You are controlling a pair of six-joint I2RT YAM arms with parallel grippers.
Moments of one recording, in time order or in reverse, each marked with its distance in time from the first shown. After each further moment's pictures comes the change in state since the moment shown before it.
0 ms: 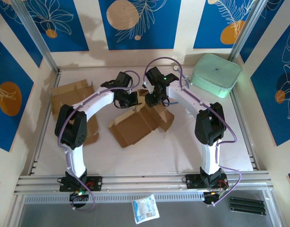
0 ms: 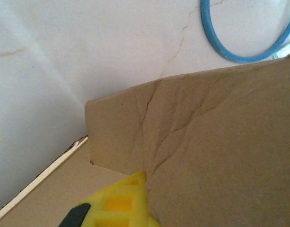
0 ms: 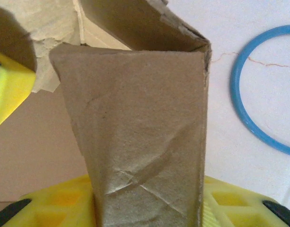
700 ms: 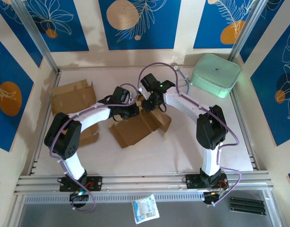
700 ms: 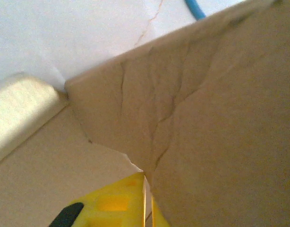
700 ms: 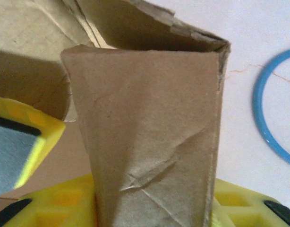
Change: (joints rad) left arm -0.045 -0.174 -0.404 0.375 0.051 -0.070; right arm 0.085 -0.058 -0.127 0.104 0.039 -0.060
